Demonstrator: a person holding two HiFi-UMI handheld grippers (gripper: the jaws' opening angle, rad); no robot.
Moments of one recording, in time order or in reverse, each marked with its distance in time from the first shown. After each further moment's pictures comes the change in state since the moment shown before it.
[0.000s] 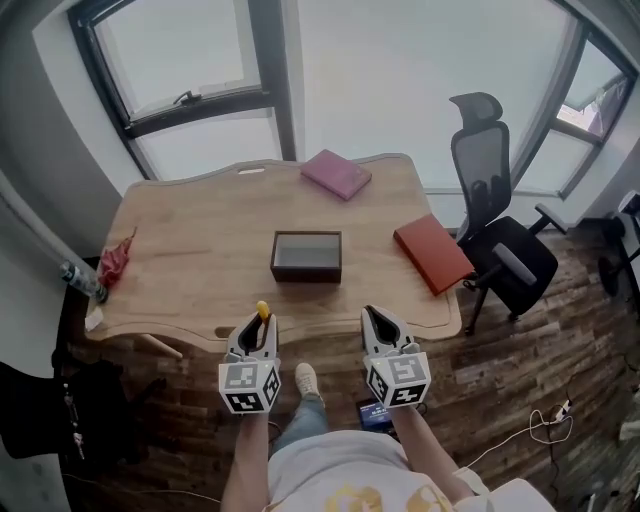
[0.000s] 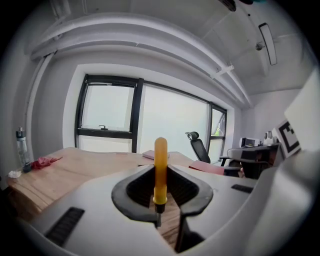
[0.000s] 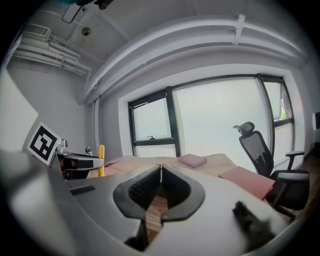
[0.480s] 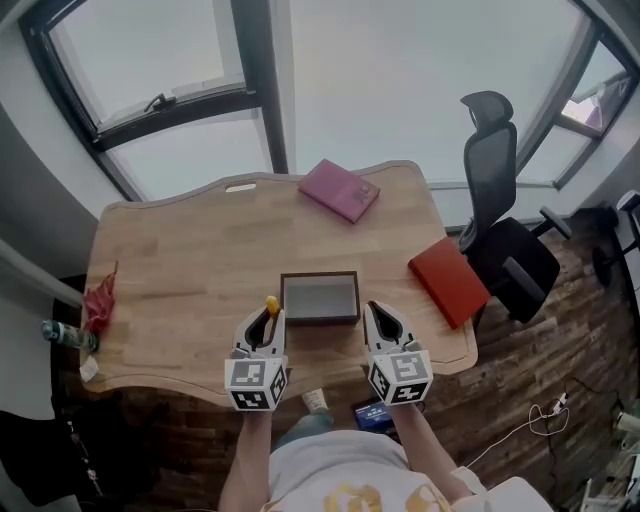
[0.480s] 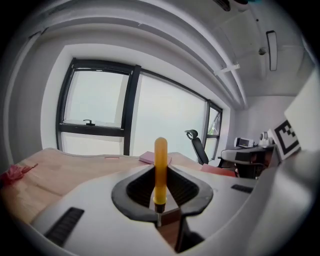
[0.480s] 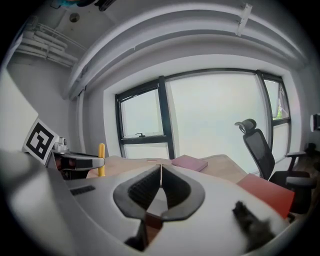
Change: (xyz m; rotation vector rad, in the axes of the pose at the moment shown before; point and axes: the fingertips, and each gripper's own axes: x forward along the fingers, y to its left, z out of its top) left arm 0.156 0.069 0.047 0.010 0.053 -0.125; right arm 0.161 -0.034 0.032 0.027 0.052 -0.092
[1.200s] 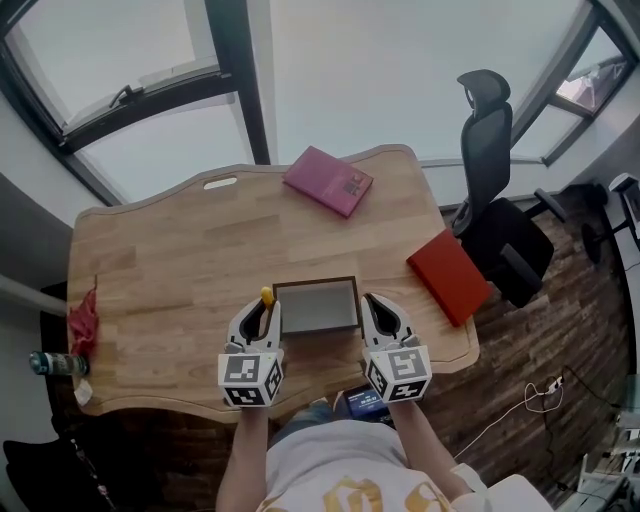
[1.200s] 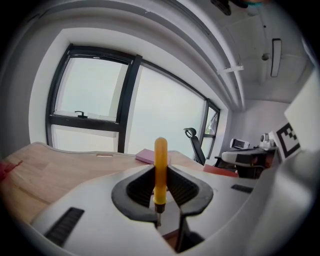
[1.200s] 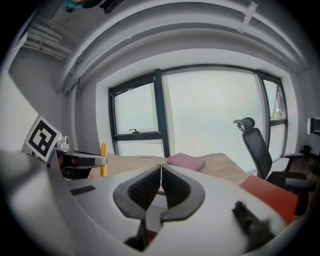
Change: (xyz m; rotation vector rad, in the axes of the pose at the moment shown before) left arm 0.068 0.028 0.003 -0.033 0.042 -0.074; right arm 0.057 -0.016 -0.001 -0.008 0.045 -0.055
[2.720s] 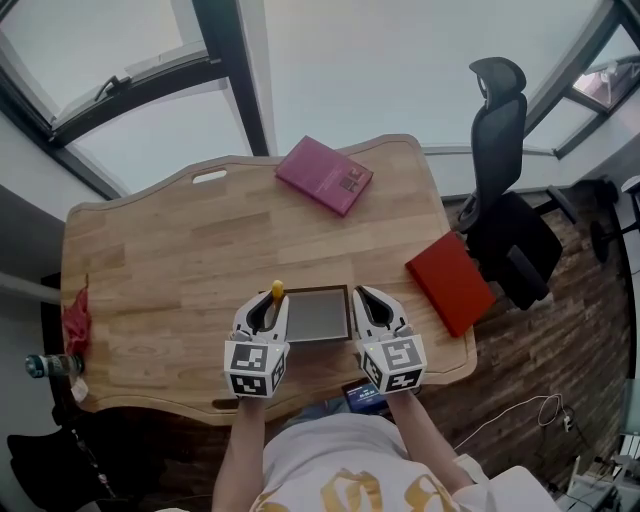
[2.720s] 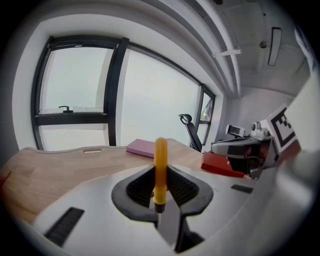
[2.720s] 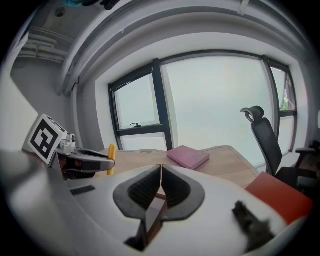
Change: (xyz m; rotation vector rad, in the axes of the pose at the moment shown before) left arm 0.071 -0.021 -0.019 0.082 0.145 -0.050; right arm 0.053 -0.035 -0.018 0.018 0.079 0.084
